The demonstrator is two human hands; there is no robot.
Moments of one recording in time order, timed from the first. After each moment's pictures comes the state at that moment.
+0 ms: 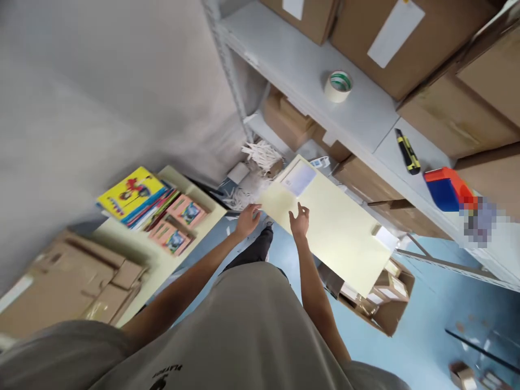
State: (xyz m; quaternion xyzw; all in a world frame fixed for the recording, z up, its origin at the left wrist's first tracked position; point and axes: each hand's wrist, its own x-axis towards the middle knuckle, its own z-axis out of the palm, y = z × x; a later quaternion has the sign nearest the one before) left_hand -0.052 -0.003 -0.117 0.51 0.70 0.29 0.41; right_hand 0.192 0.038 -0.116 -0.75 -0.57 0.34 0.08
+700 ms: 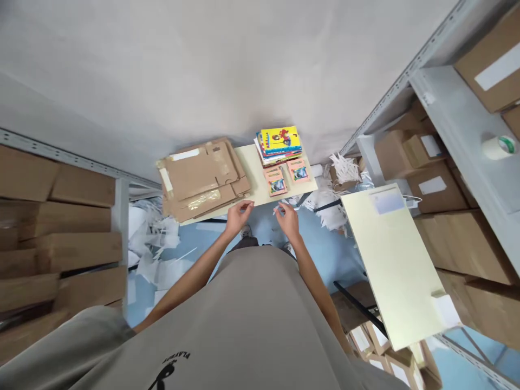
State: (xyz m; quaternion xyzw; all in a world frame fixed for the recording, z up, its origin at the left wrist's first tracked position) left_hand -0.250 -0.400 -0.064 0.19 0.81 0.50 0.24; right_hand -0.086 -0.228 -0.077 -0.36 -0.81 0.46 0.09
